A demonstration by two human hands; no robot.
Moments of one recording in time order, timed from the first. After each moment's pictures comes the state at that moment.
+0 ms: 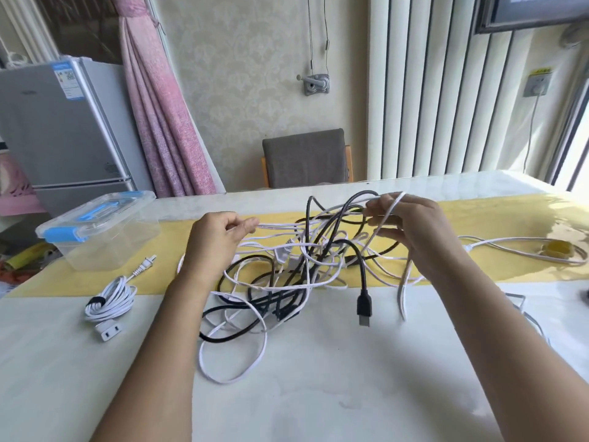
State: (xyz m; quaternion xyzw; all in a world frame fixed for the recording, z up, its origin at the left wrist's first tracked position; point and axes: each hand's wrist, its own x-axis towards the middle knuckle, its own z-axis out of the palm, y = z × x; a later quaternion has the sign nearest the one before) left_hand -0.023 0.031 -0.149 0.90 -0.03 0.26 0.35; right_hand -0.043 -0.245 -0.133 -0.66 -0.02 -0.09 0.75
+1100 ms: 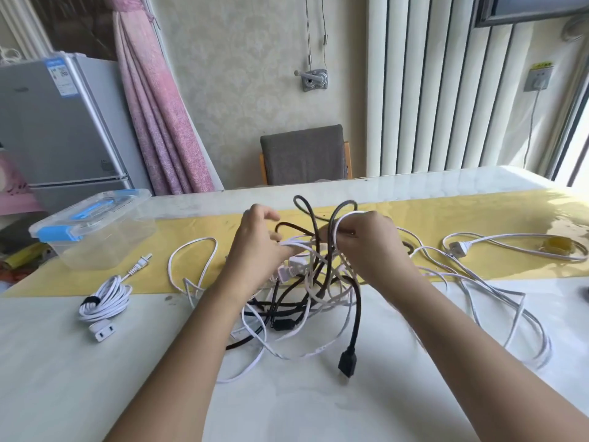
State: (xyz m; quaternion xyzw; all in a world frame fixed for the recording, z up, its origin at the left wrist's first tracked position) left_hand -0.038 -0.030 -0.155 0.90 -0.08 0.20 0.39; right_hand -0.057 -0.198 -0.146 -0.89 -0.11 -0.22 0.38
